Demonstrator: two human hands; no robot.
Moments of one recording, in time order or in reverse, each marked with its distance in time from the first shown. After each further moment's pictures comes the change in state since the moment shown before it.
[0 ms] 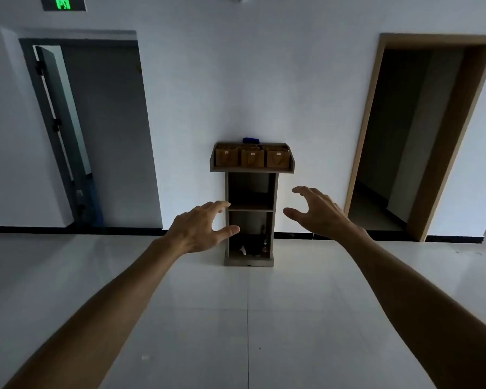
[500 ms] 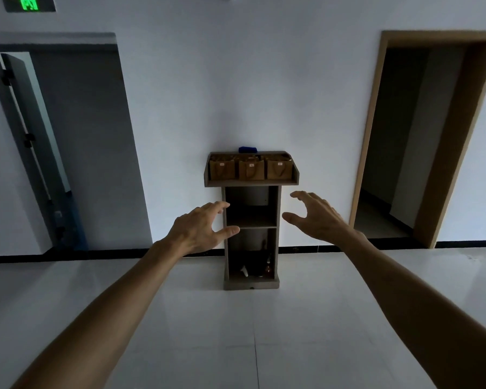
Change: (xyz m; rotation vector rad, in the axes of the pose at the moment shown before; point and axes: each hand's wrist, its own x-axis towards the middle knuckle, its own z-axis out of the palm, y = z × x) left_hand 0.199 -0.120 0.033 0.011 0.026 0.029; right_hand 0.191 0.024 0.081 0.038 0.030 0.052
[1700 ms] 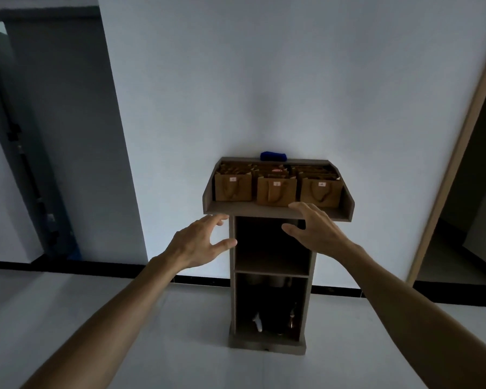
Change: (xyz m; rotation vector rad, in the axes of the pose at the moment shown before) left_hand 0.495 -0.213 0.192 -0.081 0.045 -0.128; right_hand 0.532 0.181 0.208 0.095 -0.113 -0.099
